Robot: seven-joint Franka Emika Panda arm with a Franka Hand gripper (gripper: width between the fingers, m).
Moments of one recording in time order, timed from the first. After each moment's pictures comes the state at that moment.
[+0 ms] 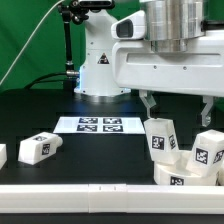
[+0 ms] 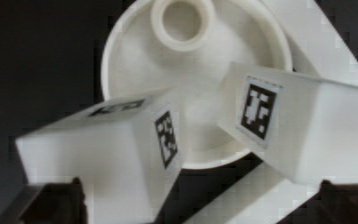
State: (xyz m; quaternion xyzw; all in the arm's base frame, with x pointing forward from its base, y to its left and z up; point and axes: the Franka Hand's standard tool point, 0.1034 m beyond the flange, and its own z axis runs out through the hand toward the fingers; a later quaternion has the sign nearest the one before) arm 0.612 0.070 0.100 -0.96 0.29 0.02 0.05
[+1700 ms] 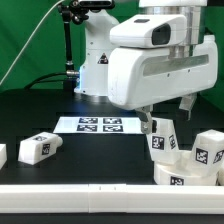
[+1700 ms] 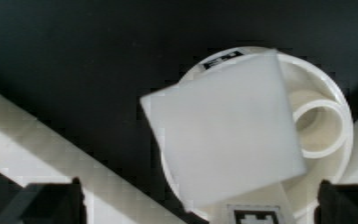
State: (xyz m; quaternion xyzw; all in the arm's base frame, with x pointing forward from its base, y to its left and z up) arm 0.607 0.058 0.090 -0.95 -0.33 -0.01 0.01
